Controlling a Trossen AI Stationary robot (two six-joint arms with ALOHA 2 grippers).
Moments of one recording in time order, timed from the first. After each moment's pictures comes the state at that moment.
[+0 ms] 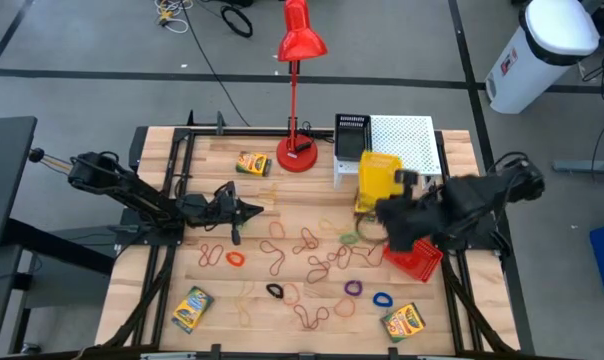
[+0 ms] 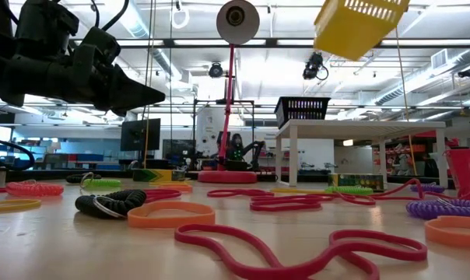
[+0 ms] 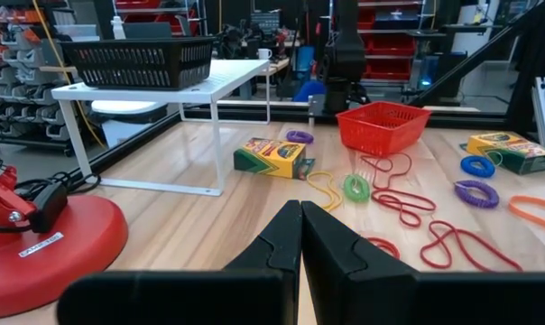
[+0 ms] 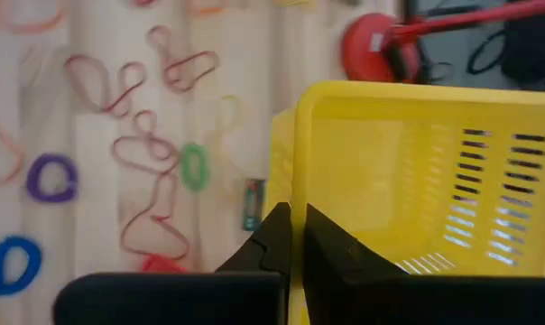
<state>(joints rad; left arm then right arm) -0.12 1.31 0.05 1.23 -0.33 0.02 0.42 1.44 1.73 -1.57 0.52 0.36</state>
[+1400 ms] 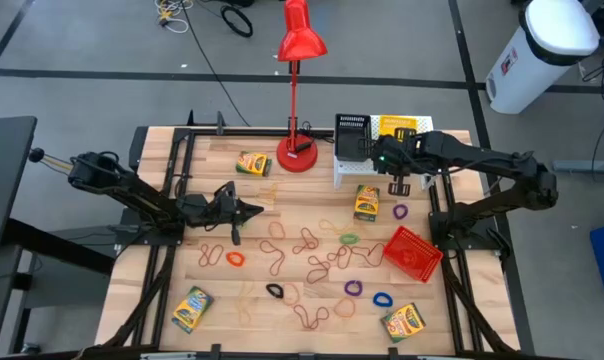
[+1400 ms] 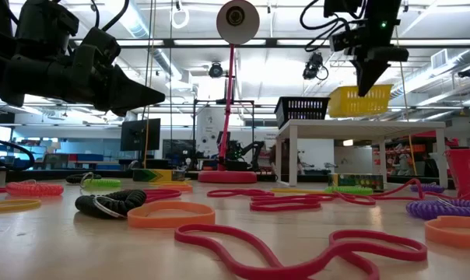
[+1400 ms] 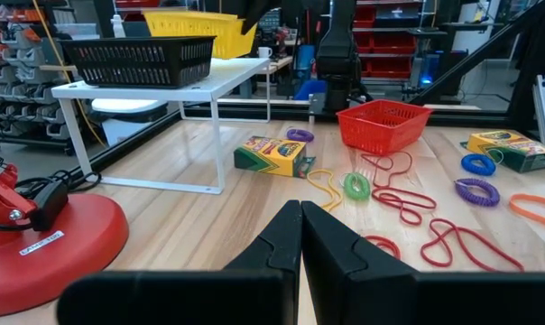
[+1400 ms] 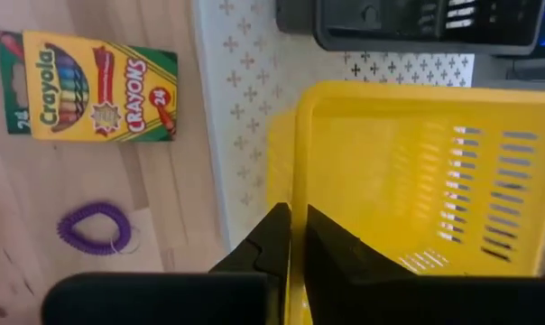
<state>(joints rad) -0.12 1.31 0.05 1.23 -0.33 0.02 -0.31 1.29 1.22 -1.25 0.43 -0.29</state>
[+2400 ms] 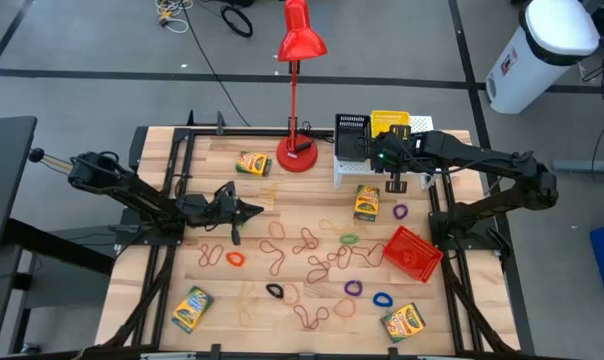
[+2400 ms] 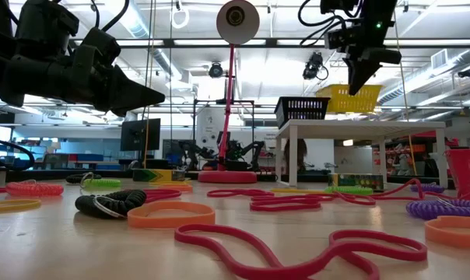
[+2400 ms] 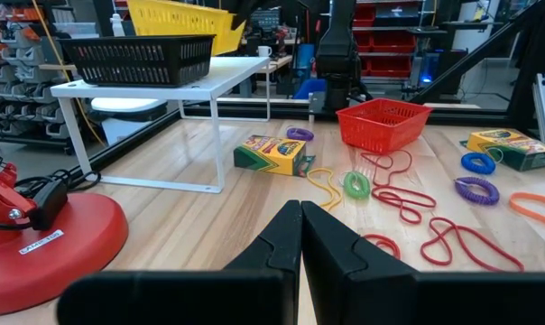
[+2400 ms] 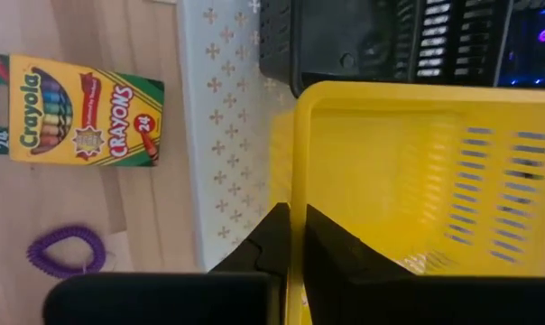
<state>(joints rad) -0.12 1.31 0.05 1.22 -0.33 0.02 -0.31 1.29 1.22 -1.18 0.45 -0.40</state>
